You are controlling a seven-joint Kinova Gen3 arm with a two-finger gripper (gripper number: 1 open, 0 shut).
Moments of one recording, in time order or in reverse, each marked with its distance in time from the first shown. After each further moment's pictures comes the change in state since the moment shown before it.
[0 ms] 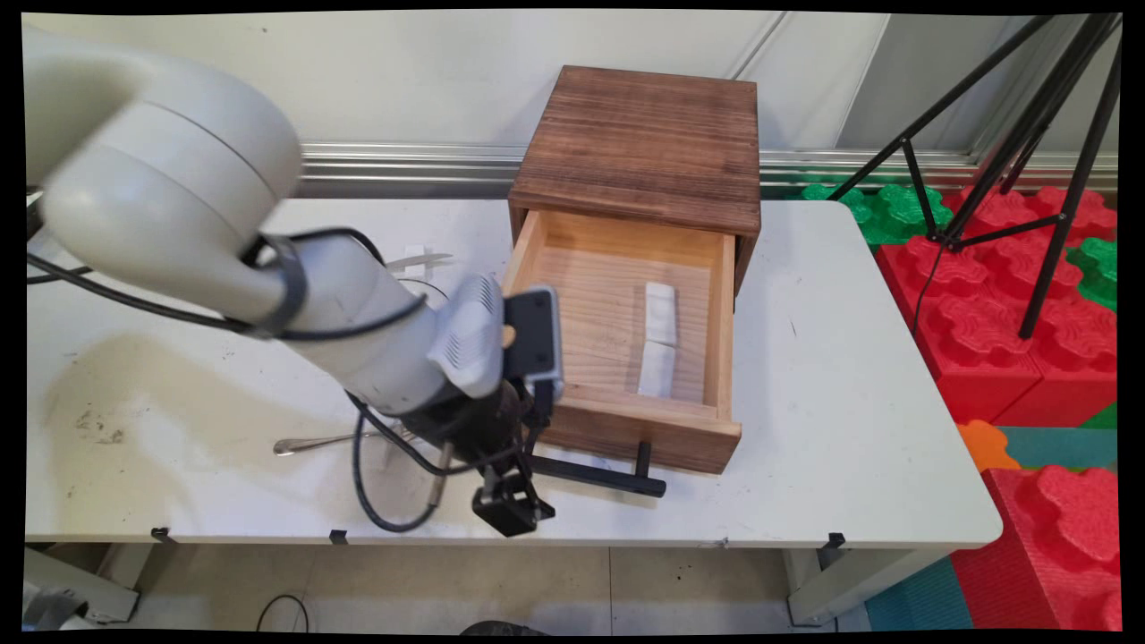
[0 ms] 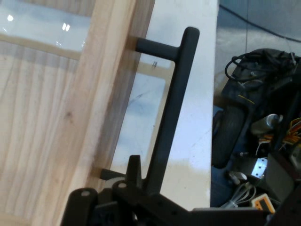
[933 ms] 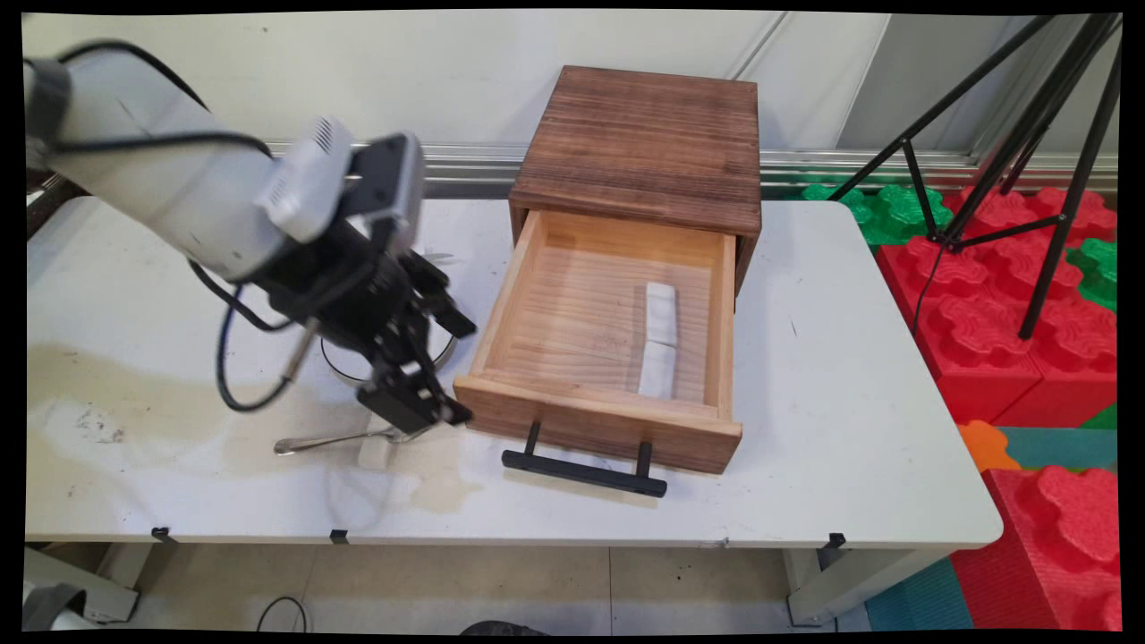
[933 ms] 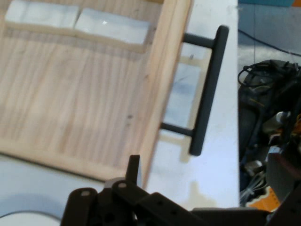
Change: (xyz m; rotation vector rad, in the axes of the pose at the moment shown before) arm -0.045 -0.049 -0.110 0.016 0.088 -0.001
